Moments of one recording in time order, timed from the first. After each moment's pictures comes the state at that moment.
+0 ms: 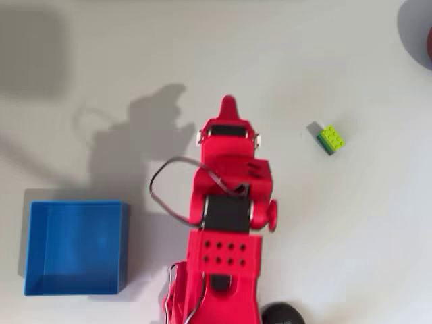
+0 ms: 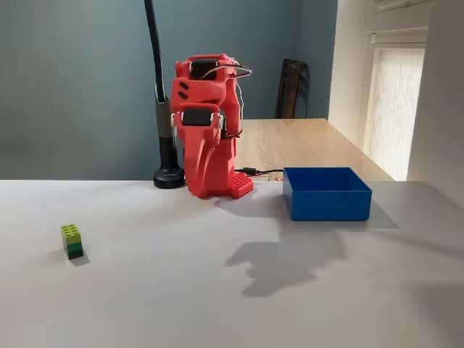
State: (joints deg) arm 9.9 139.3 136.9 48.9 0.1
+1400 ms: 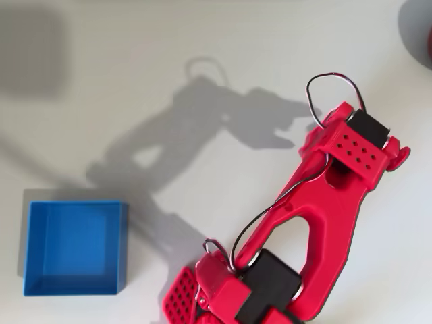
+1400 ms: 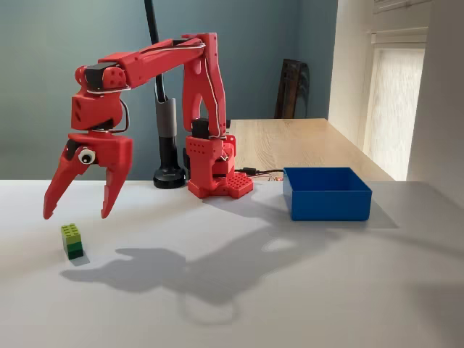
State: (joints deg) arm 40.4 87.7 97.5 60.8 17.9
